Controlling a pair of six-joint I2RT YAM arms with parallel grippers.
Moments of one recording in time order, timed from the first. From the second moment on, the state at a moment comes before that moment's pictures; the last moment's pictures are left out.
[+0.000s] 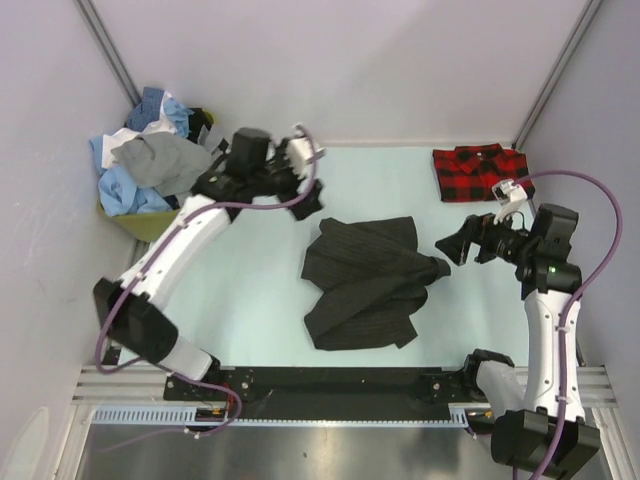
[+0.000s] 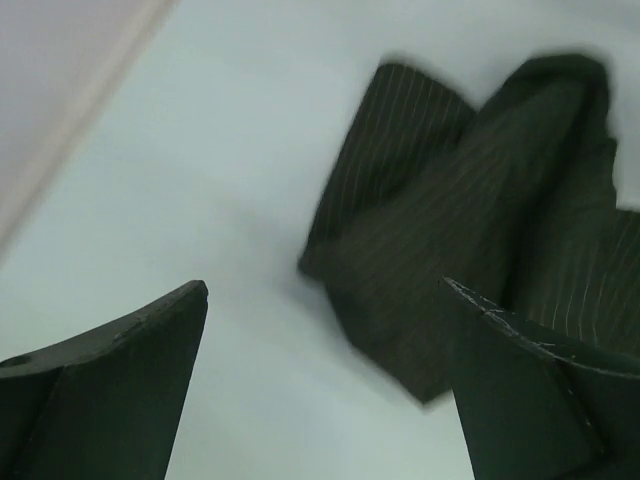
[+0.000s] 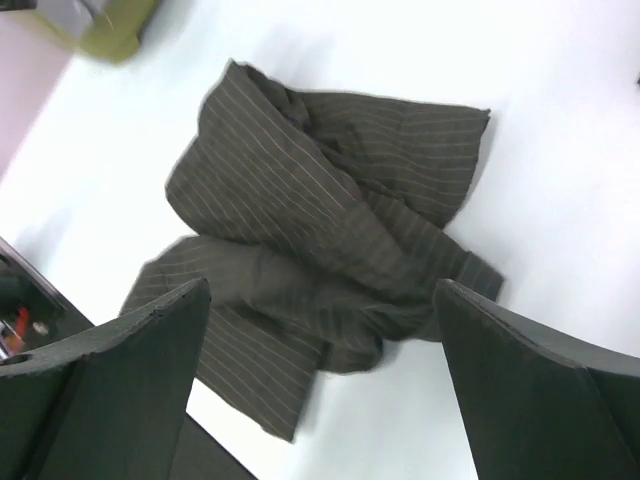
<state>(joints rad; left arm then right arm) -0.56 1.58 1.64 -0.57 0.43 0.38 -0.26 0.87 0.92 -0.61 -0.86 -0.04</state>
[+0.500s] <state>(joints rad) -0.80 1.05 0.61 -0.45 0.45 0.49 0.10 1.14 1.00 -0.82 -0.66 -0.57</state>
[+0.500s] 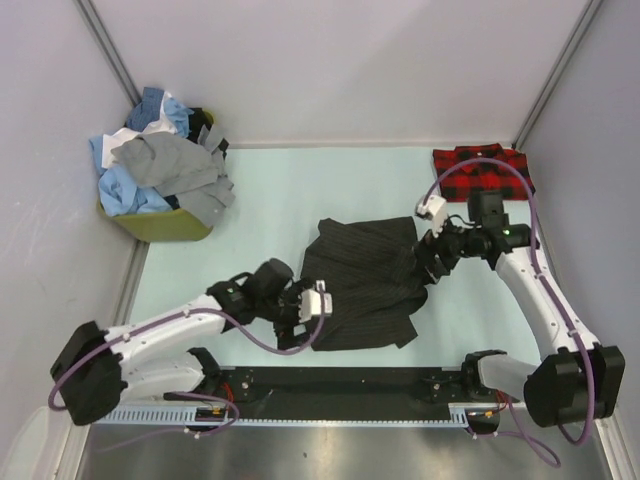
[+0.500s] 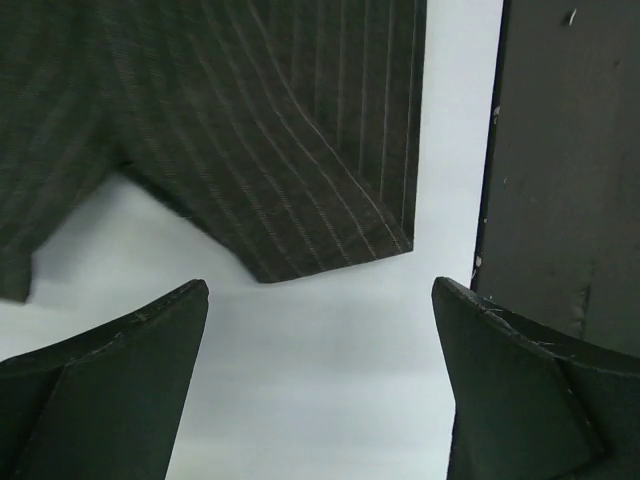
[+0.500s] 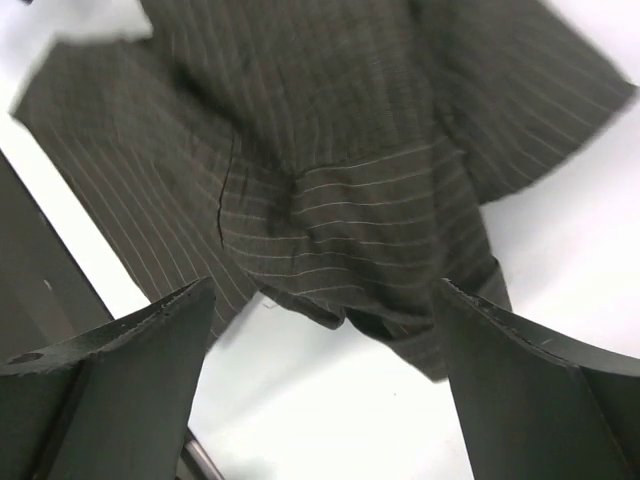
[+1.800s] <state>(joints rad) -0.62 1.65 0.97 -0.39 0.28 0.68 0.16 1.64 1.12 -0.75 -0.63 -0.44</state>
